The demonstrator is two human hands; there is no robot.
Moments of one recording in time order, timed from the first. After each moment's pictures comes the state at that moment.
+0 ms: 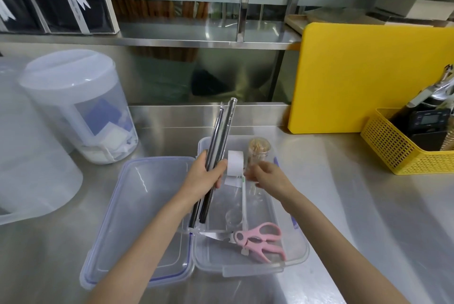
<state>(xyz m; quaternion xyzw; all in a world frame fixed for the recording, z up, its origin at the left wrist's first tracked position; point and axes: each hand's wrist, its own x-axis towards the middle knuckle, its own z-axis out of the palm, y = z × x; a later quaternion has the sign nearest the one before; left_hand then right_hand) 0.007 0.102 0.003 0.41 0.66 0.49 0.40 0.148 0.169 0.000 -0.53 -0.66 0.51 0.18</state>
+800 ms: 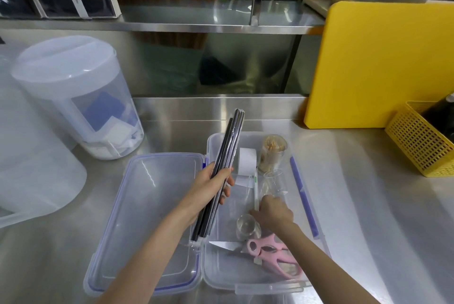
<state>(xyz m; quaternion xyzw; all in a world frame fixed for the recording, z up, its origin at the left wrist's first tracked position) -0.006 0.104 -0.017 0.31 0.64 0.48 0.52 0.131 0.171 -0.093 -0.60 -0.74 0.29 -0.13</state>
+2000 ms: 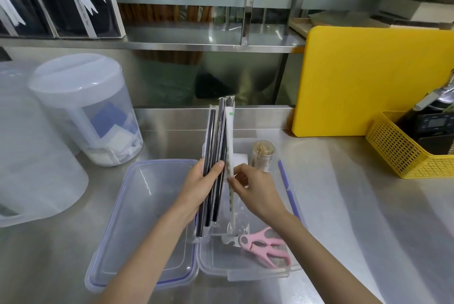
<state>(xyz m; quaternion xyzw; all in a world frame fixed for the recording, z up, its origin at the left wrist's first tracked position) 0.001 0.092 -0.002 0.33 0.63 0.56 0.43 0.122 0.136 0.006 -0.43 -0.82 0.31 0.21</state>
